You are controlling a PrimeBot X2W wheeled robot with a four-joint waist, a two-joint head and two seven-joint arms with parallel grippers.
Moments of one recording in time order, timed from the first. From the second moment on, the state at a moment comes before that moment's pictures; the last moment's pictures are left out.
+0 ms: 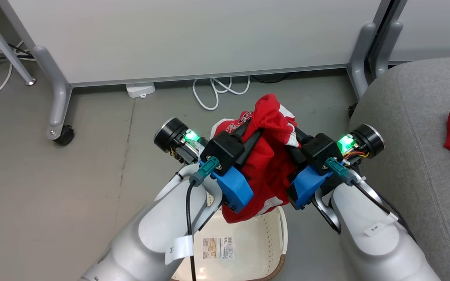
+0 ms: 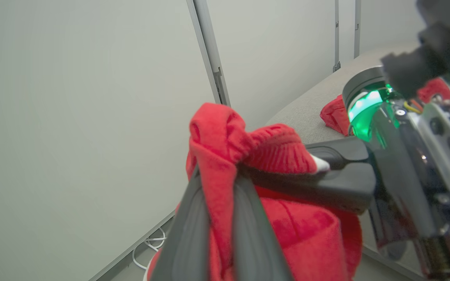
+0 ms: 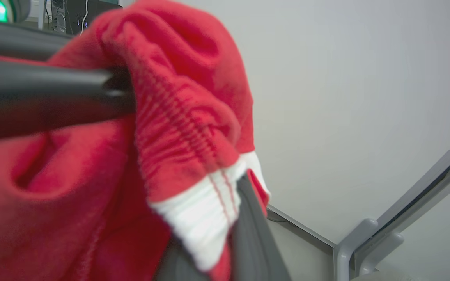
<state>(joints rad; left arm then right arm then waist) -0.72 0.06 -0.81 0.62 -0.30 -0.10 -0.26 -0.60 -0.05 0.34 0.60 -0.14 0.13 -0.26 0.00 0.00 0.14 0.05</state>
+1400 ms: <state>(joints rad) -0.69 0.09 -0.80 0.58 -0.25 -0.10 -0.26 -0.60 -0.05 0.11 0.51 -0.08 0.13 -0.26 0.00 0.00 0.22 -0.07</state>
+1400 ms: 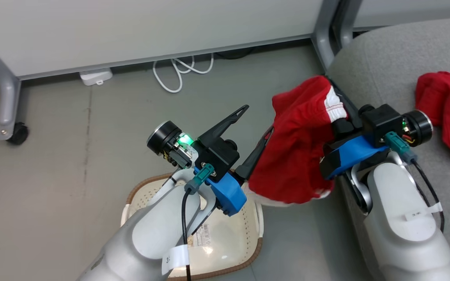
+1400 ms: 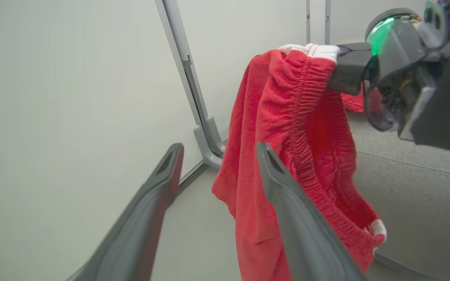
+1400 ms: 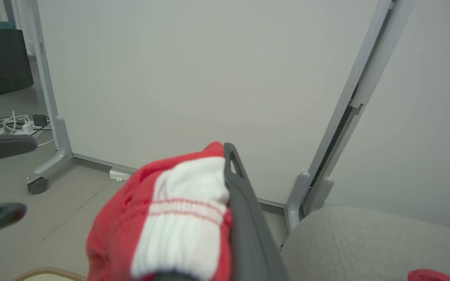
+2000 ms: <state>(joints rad) -0.68 0.12 -0.79 0.53 -0.24 -0.09 -0.26 -0.52 -0.05 -0.06 0.36 -0.08 0.13 -0.26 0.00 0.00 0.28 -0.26</state>
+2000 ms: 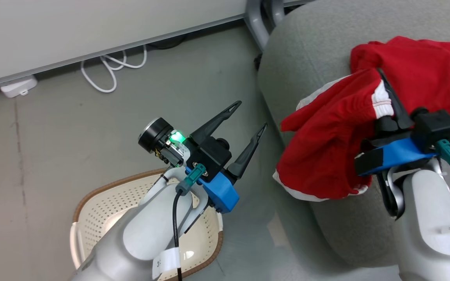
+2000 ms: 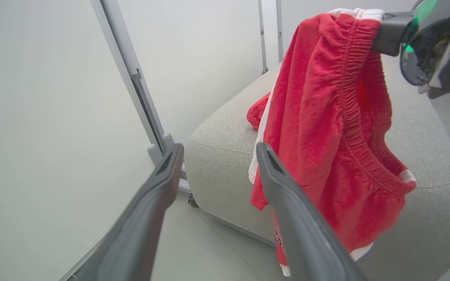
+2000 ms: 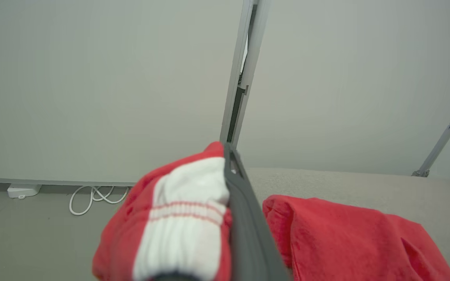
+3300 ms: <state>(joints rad) -0.71 0.16 -0.79 0.50 -0.21 -0.10 -0.26 -0.79 -0.07 -0.19 0.23 -0.02 0.13 -0.26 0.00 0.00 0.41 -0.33</state>
